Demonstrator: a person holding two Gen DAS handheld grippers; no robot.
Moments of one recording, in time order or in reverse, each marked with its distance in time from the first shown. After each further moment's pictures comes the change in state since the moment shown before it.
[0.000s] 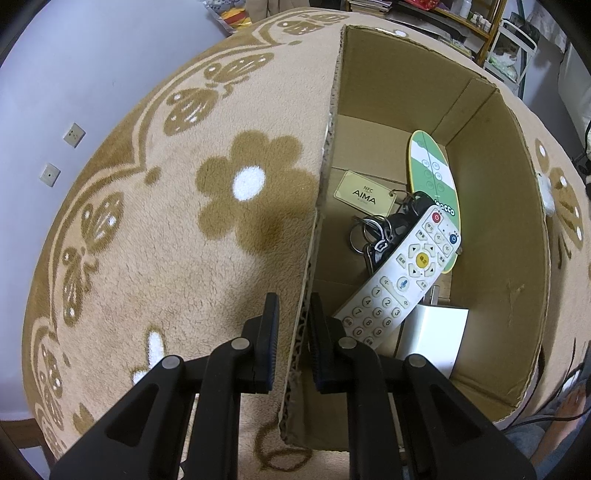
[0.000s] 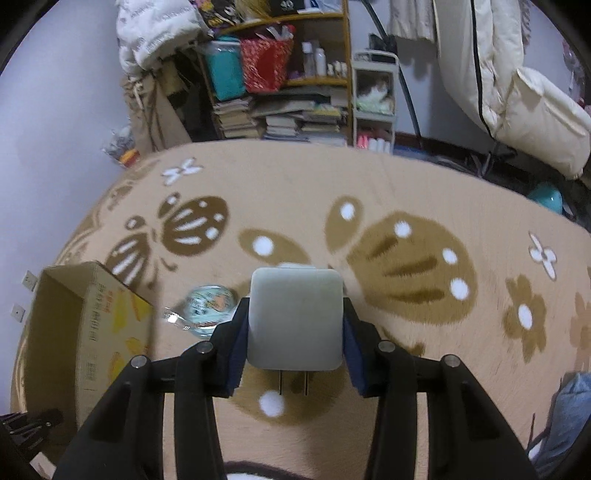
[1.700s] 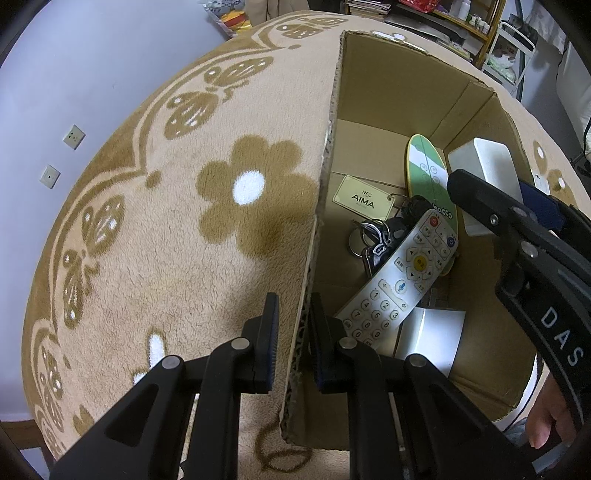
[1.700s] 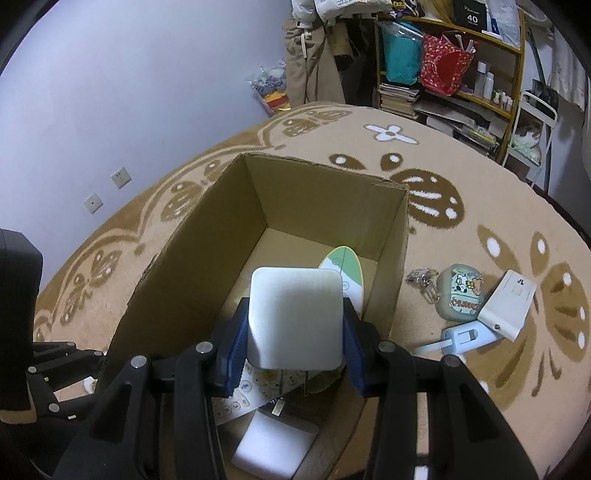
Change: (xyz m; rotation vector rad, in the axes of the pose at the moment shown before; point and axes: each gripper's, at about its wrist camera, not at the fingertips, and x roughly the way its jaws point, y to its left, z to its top) left arm -0.003 0.000 0.003 0.001 -0.007 -0.003; right arm -0.001 0.193 -0.068 -0.384 0.076 0.329
